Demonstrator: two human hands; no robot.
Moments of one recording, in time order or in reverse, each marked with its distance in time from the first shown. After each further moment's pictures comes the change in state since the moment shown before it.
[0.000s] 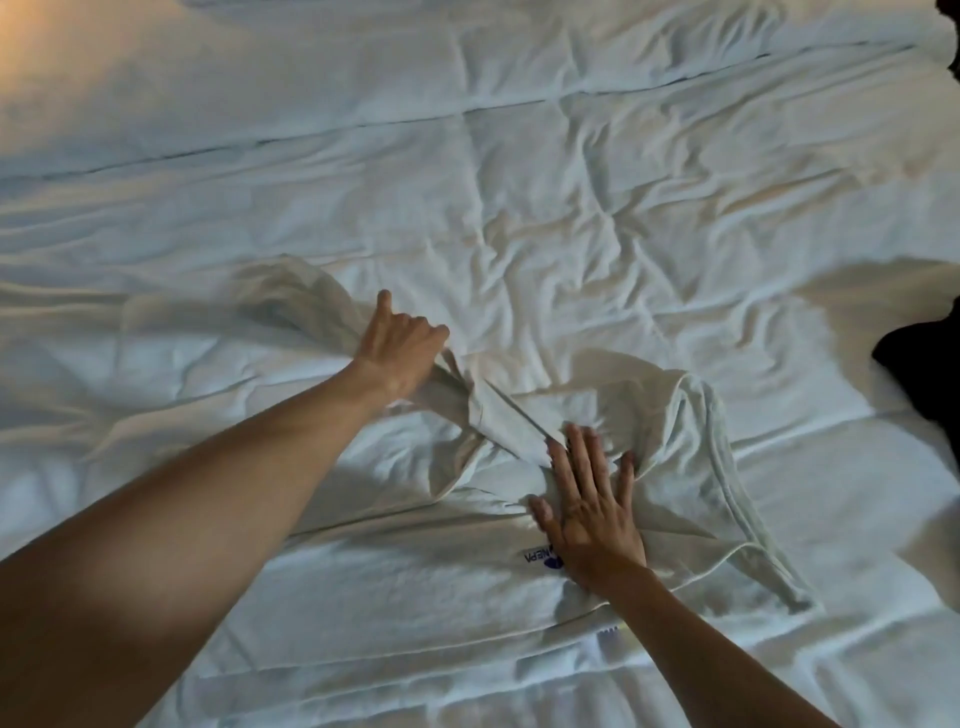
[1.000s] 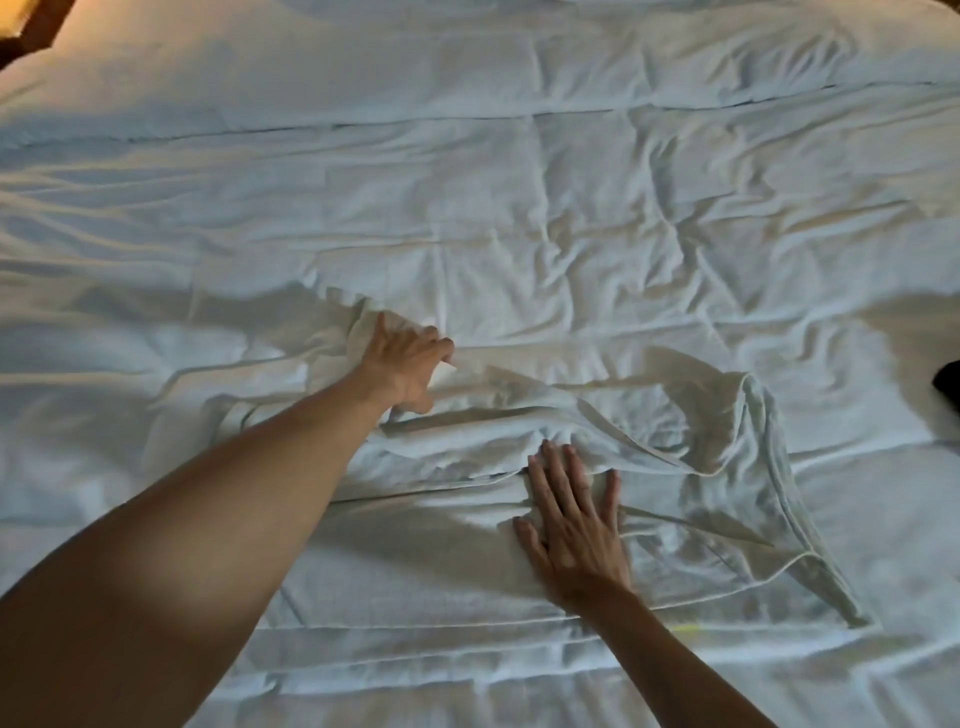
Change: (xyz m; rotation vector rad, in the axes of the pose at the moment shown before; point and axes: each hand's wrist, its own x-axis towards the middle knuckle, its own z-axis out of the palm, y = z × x) left_hand -0.052 -0.045 0.060 -0.226 -0.251 -0.068; right_hand -0.017 -0.074 0.011 0.036 0.009 -0.159
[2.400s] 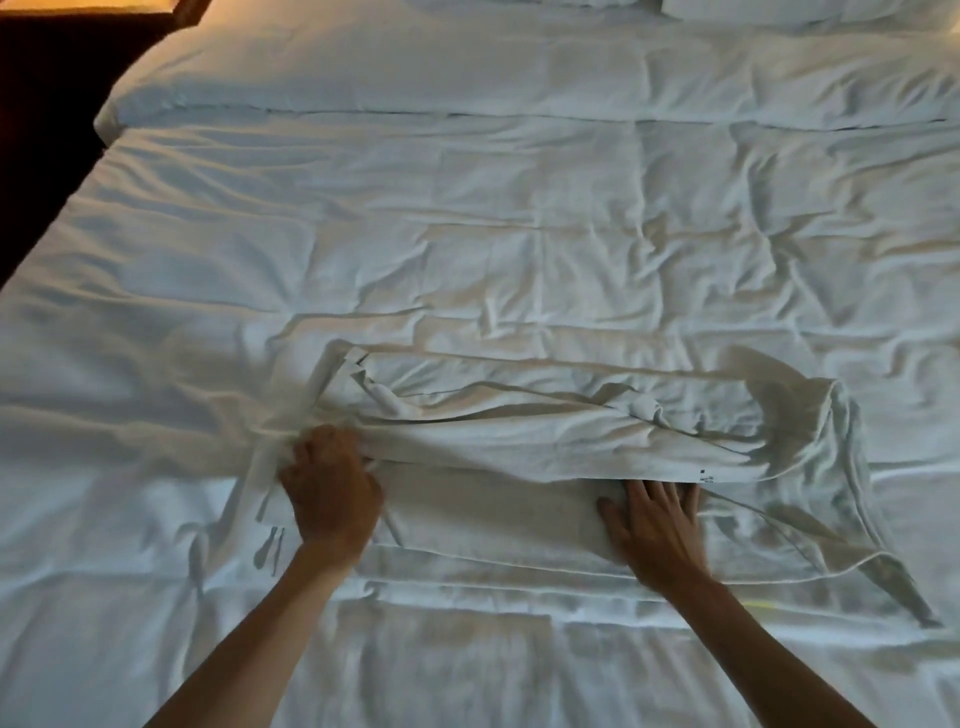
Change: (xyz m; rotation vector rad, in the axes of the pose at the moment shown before) left_hand -0.200 -0.019 0.179 -0.467 0.502 -0.752; right_hand -0.017 -0.016 -0.018 0.058 -0.027 0.110
